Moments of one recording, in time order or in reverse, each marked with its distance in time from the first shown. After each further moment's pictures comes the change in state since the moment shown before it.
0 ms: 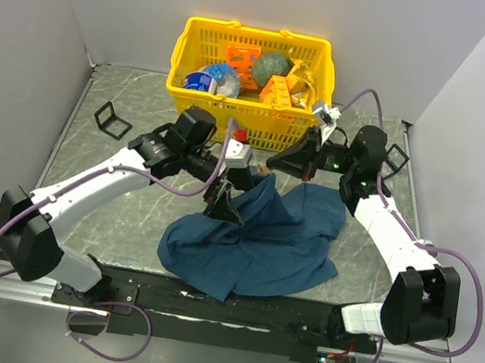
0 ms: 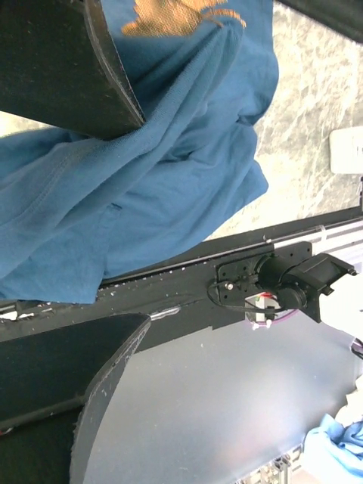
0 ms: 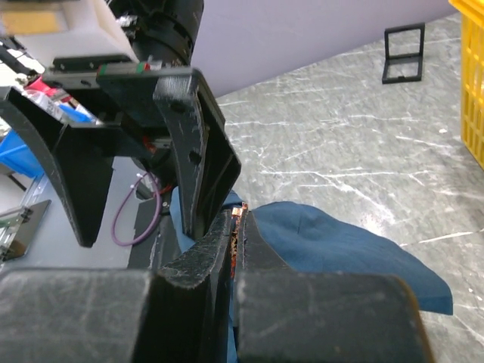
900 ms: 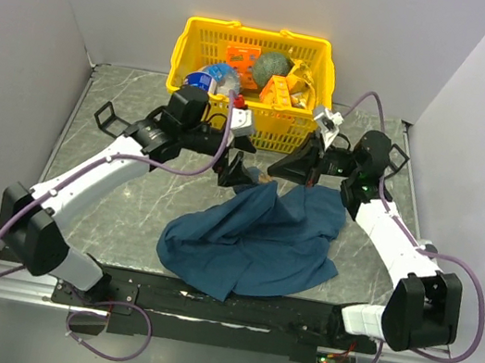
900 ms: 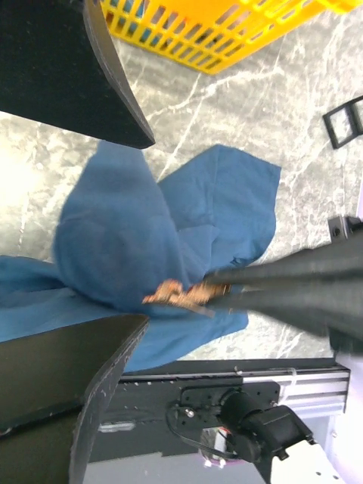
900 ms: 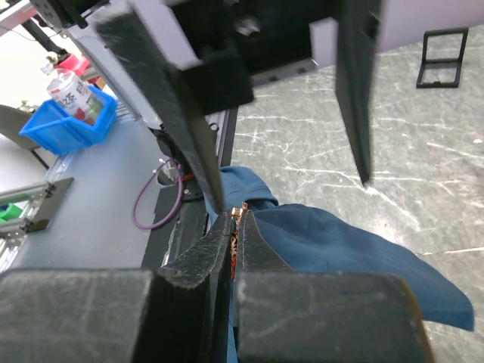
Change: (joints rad) left arm 0.069 0.034 0.107 0.115 -0.296 -0.083; right arm -0.004 -0.032 -0.033 0.092 -0.098 0.066
